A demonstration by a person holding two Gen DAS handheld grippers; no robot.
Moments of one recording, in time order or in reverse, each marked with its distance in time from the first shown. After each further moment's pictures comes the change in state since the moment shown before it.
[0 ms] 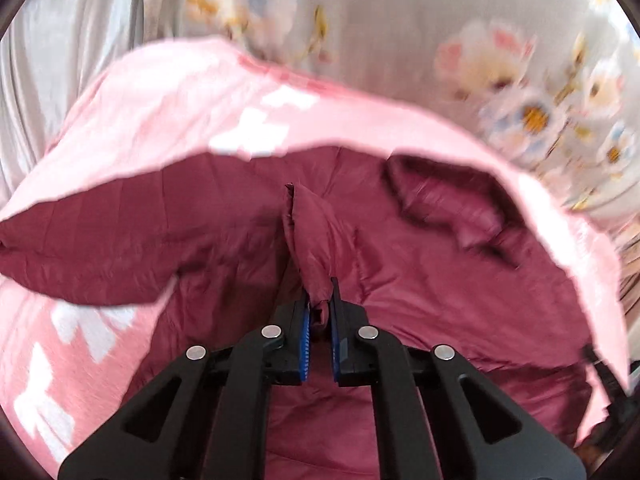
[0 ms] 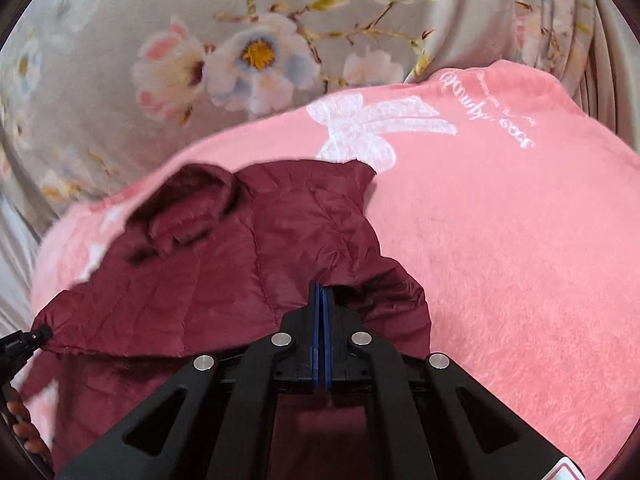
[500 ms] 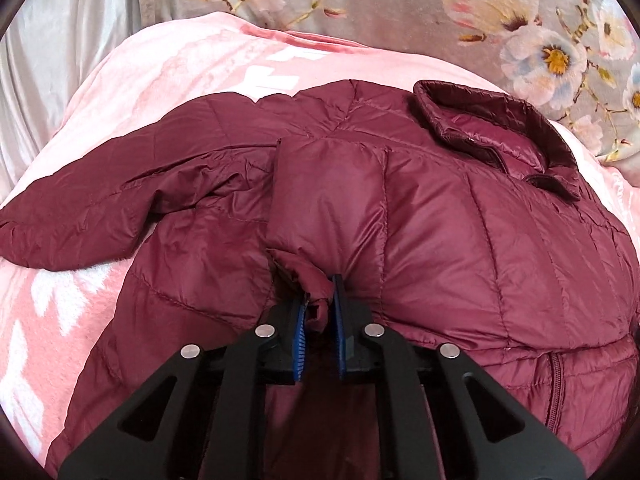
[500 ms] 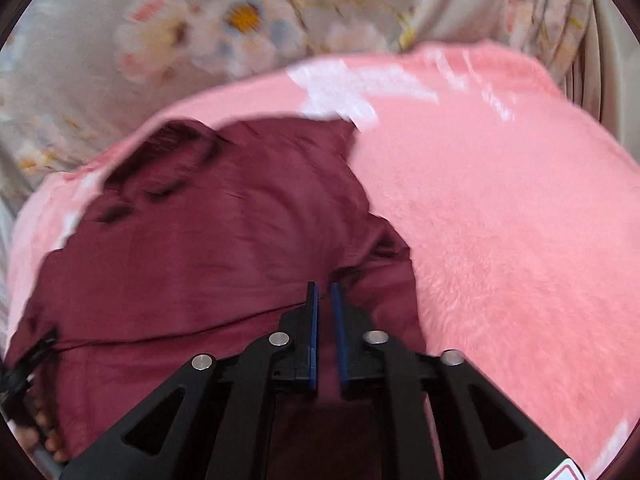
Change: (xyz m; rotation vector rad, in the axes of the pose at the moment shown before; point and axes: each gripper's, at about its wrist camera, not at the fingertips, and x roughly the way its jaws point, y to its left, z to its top) left arm 0.042 -0.001 -0.040 0.067 0.009 0.091; right arm -0.026 0.015 -0.023 -0.043 0.041 -0.061
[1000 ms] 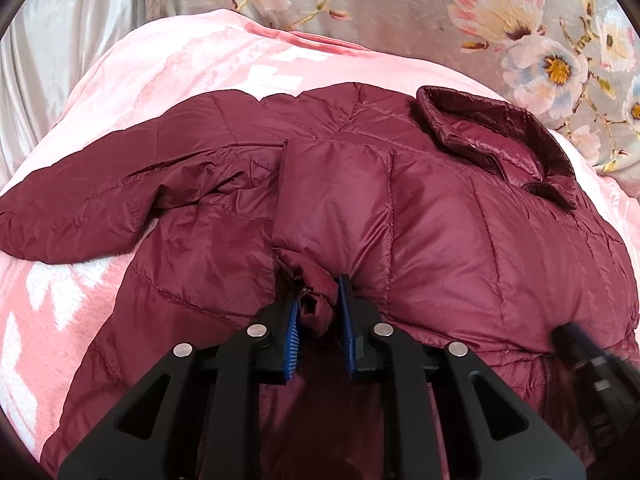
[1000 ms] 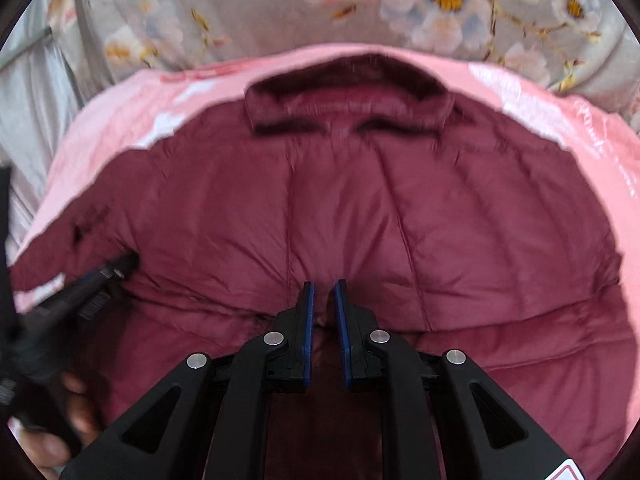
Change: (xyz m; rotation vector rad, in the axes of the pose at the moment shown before) left arm 0.001 0.005 -0.002 -0.025 -0.008 -0.027; right arm 0.057 0.153 -0.046 -0.275 0.105 0.156
